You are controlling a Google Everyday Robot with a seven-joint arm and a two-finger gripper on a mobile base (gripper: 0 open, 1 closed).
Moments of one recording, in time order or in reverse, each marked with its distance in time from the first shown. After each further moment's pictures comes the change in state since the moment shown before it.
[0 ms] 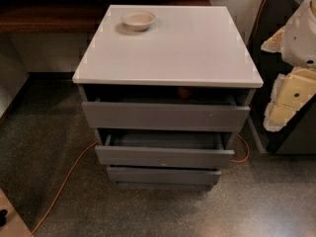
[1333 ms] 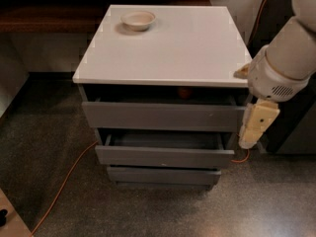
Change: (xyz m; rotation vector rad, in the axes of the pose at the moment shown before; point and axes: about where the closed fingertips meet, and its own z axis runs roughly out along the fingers) arm -0.003 0.000 0.090 -0.054 -0.026 -0.086
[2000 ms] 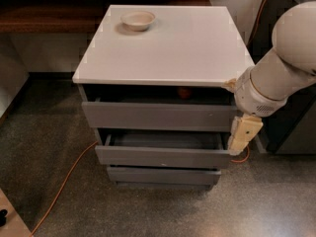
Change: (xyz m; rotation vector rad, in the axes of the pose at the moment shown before) arm -0.004 -0.005 0.054 0.041 -0.045 -0.078
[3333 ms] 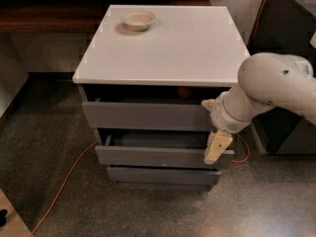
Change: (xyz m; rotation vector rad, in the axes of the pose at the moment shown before) arm -0.011 -0.003 0.099 -0.025 -0.074 0.006
